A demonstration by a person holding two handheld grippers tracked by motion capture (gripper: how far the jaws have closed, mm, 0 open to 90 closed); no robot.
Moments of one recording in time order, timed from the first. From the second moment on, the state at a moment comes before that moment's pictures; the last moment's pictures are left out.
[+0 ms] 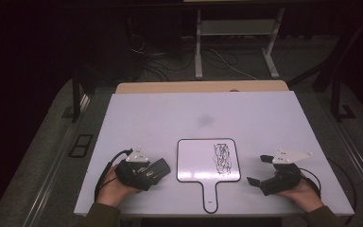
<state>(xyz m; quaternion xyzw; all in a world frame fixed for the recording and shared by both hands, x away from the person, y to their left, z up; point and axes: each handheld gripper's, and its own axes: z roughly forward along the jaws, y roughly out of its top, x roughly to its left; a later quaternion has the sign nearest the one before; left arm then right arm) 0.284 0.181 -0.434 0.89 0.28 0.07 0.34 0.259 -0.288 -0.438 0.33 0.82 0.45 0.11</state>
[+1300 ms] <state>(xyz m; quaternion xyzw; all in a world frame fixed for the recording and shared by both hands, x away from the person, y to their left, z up) 0.286 0.177 -0.436 0.91 0.27 0.07 0.31 0.259 -0.288 -0.438 0.33 0.83 0.45 0.11</state>
